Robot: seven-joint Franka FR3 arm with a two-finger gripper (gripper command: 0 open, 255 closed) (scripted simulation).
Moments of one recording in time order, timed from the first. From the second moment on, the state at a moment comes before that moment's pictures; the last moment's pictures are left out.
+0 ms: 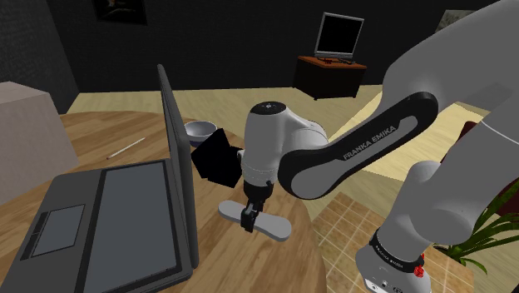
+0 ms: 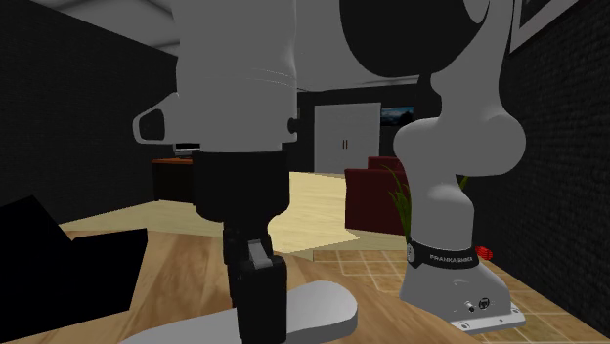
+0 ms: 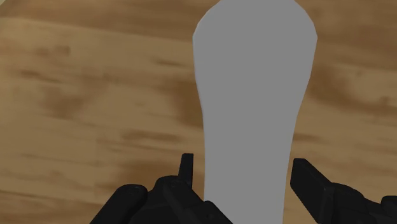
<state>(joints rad) 0.23 -0.21 0.49 -2.56 0.12 2.36 0.24</state>
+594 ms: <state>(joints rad) 0.24 -0.28 0.47 -2.52 0.14 2.24 0.22</state>
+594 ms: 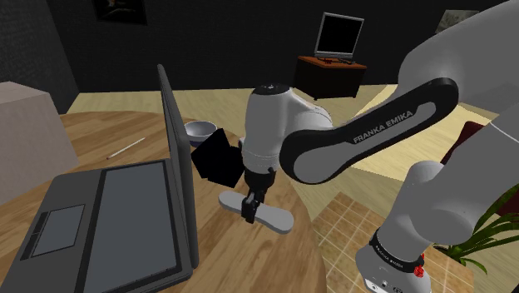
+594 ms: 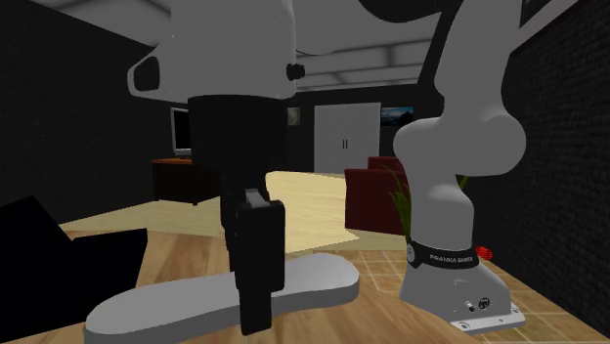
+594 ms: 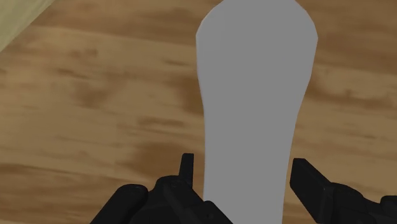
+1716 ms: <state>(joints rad) 0.25 -0.40 0.43 -2.38 0.16 1.99 0.19</state>
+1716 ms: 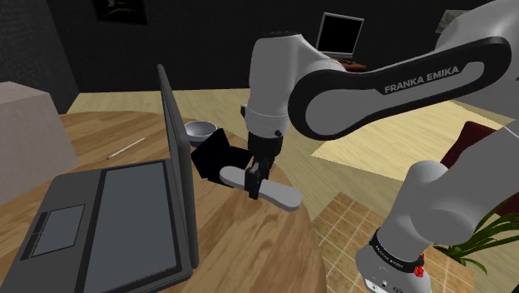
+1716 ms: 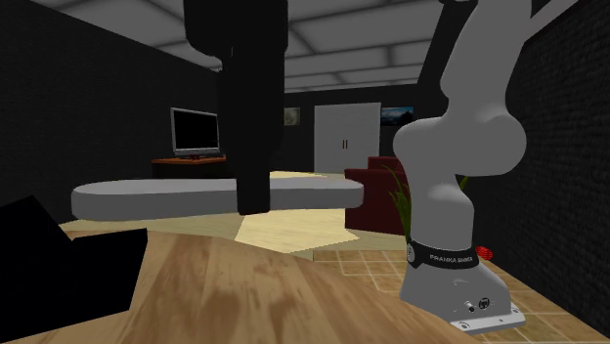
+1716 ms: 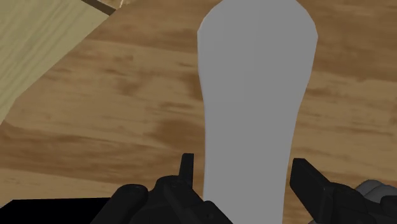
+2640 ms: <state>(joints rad) 0.19 -0.30 0.37 -2.18 0.09 1.89 0.12</state>
